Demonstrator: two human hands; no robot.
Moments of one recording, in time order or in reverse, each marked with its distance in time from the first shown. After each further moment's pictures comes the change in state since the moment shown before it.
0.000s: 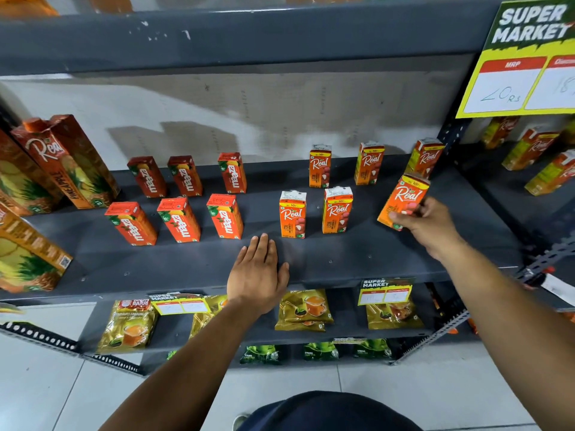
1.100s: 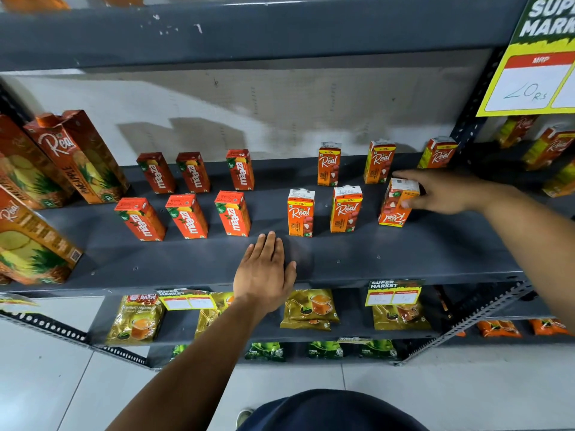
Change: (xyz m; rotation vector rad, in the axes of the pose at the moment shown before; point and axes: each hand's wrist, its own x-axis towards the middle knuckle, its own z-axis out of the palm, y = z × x) left_hand -0.002 0.000 -0.004 -0.006 -0.023 0.009; right_hand 0.037 -0.084 -0.012 -1.051 -0.576 -0.257
